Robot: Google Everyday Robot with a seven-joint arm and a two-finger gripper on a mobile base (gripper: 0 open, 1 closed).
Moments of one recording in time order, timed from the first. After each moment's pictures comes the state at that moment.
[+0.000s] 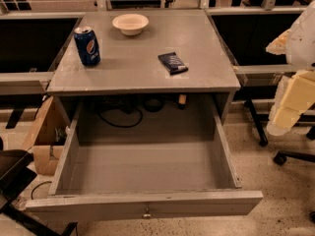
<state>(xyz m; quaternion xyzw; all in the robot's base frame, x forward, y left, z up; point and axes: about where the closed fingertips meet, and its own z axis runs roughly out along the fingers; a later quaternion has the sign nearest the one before) 0.438 -0.217 0.977 -0.60 0.78 -0.03 0.16</state>
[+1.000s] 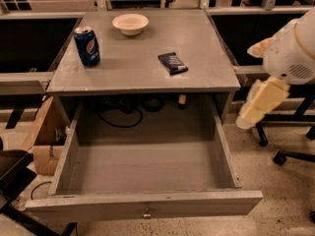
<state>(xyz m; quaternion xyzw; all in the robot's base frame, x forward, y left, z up) 0.481 -0.194 0.947 -0.59 0.77 0.00 0.25</state>
